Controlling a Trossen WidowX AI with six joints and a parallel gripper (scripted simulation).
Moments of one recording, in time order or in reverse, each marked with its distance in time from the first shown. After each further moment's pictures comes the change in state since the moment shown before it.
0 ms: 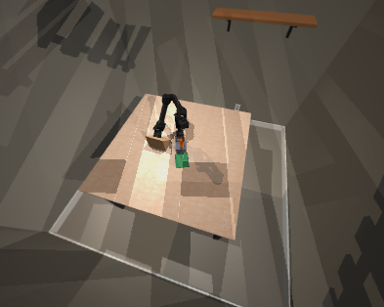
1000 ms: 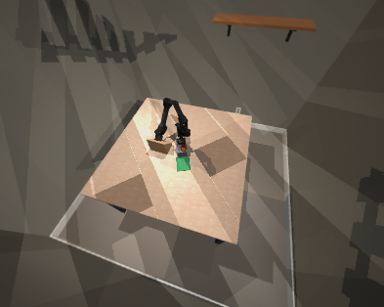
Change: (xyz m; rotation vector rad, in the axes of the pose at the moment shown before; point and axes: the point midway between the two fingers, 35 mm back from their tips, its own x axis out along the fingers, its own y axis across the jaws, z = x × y) arm 0.072 0.006 -0.001 -0.004 -0.001 0.015
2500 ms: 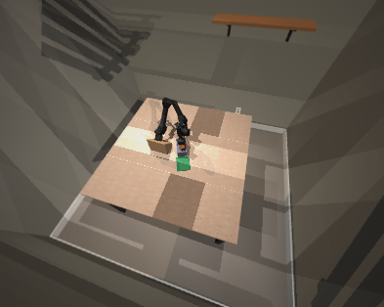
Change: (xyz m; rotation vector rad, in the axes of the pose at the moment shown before) arm 0.004 0.013 -0.004 0.017 0.007 0.013
